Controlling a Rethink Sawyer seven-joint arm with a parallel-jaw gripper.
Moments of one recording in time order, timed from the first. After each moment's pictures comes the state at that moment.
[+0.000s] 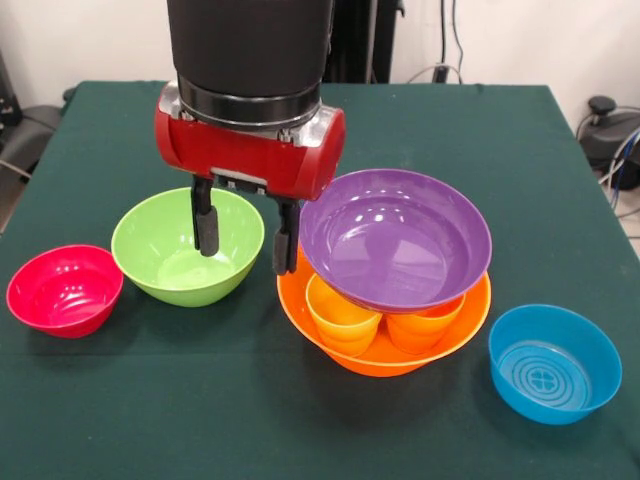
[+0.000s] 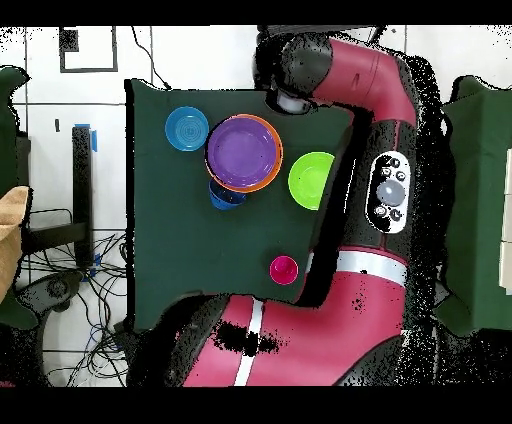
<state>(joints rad) -0.25 -0.34 -0.03 0.74 0.00 1.05 1.81</state>
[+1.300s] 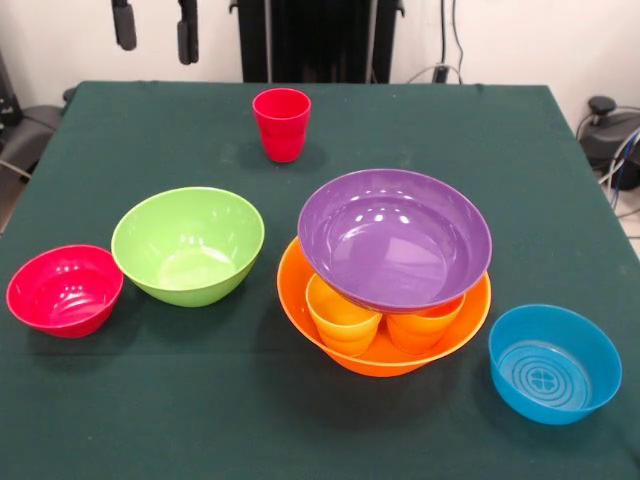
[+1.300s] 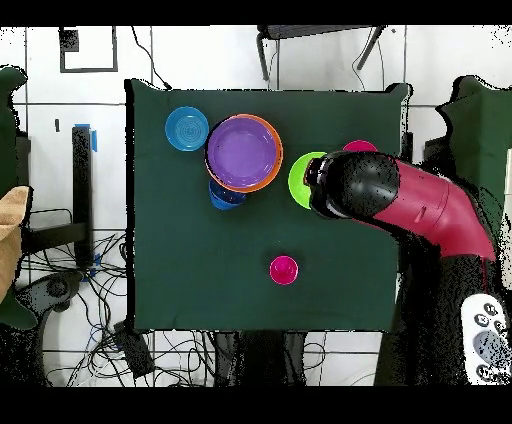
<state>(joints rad) -0.45 -0.82 0.02 1.52 -0.09 0.79 1.71</state>
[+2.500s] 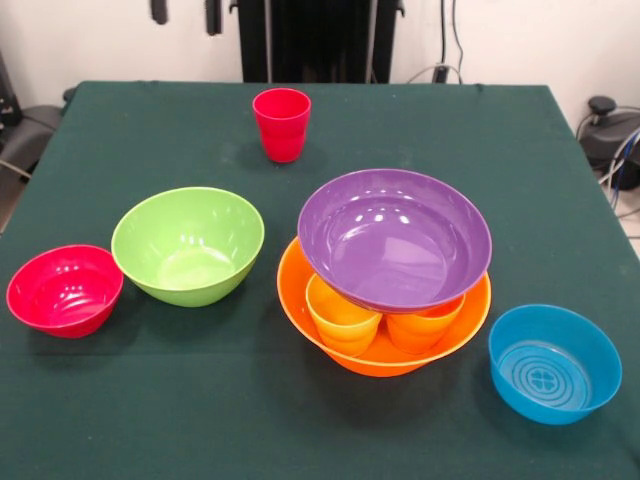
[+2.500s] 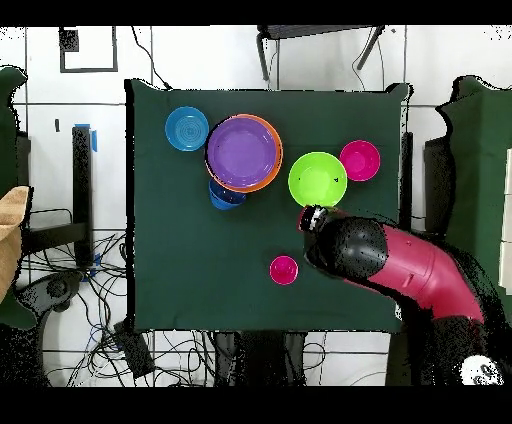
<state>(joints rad) -0.56 -0.97 0.09 1.89 -0.13 0.60 1.71</state>
